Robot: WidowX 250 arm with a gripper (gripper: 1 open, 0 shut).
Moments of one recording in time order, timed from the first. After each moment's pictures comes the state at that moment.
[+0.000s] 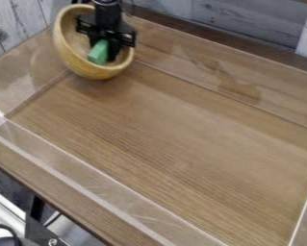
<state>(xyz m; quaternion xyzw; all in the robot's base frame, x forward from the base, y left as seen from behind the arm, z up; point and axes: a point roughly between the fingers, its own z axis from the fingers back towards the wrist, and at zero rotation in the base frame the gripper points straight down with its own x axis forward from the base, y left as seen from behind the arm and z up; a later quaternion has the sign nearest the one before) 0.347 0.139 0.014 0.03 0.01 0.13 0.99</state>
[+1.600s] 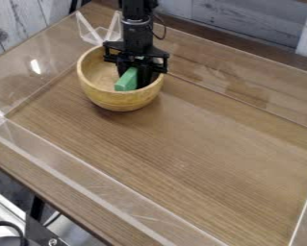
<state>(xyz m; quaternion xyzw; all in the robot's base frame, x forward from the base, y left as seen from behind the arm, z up) 0.317 0.080 0.018 -0.03 0.09 0.10 0.99</state>
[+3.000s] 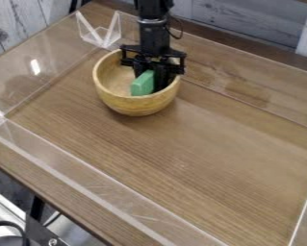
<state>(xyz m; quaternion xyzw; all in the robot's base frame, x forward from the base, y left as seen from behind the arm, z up) 0.332 0.062 0.033 -0.06 0.09 0.08 0.99</state>
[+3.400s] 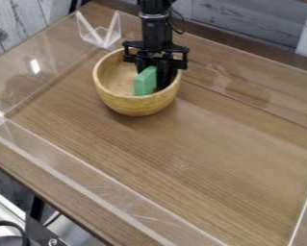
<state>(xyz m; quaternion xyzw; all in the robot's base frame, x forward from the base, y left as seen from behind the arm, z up) 0.339 0.063 0.039 -0.07 0.08 0.08 0.99</state>
